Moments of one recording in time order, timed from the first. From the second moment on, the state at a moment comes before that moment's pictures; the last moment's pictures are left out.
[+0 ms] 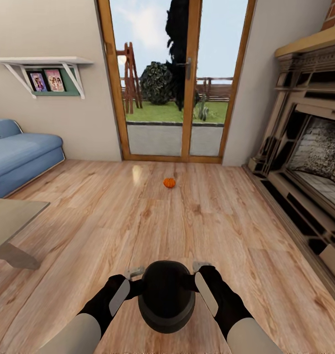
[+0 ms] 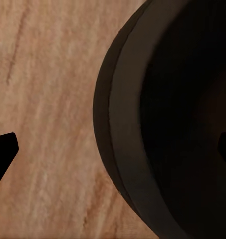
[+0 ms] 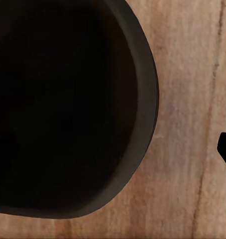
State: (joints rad) left arm -0.63 -0.13 -0.11 -0.53 0.41 0.54 0.23; right arm -0.57 0.17 0.19 -0.81 -0.34 0.77 -0.30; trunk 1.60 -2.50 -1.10
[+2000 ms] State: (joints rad) left arm -0.63 -0.13 -0.11 -0.53 0.41 0.53 0.23; right arm -0.62 0.06 0.16 -0.65 -0.35 0.56 -0.12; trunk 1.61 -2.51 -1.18
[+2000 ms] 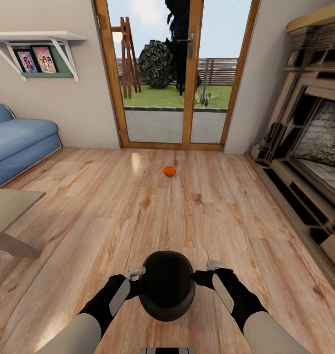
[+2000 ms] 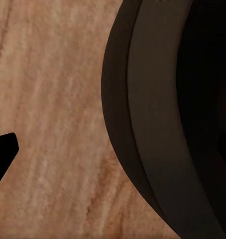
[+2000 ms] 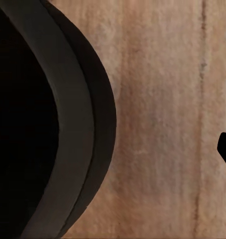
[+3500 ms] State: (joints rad) left arm -0.63 -0.13 -0.11 -0.53 0.42 0.53 0.23; right arm -0.62 0.08 0.17 -0.65 -0.34 0.55 -0.10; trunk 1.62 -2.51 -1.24
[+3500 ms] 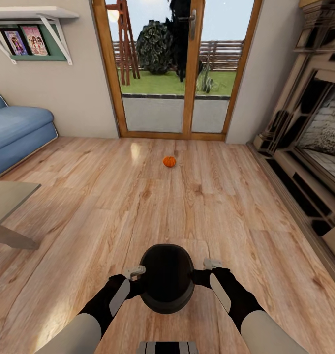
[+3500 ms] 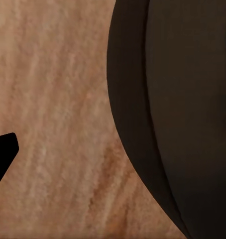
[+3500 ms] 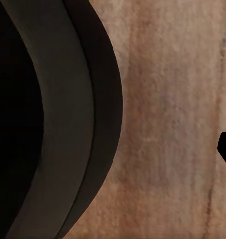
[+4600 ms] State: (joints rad) left arm -0.63 -0.13 -0.11 -0.53 0.42 0.53 0.23; right arm -0.64 0.11 0.17 -0.56 -0.33 0.48 -0.10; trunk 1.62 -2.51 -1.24
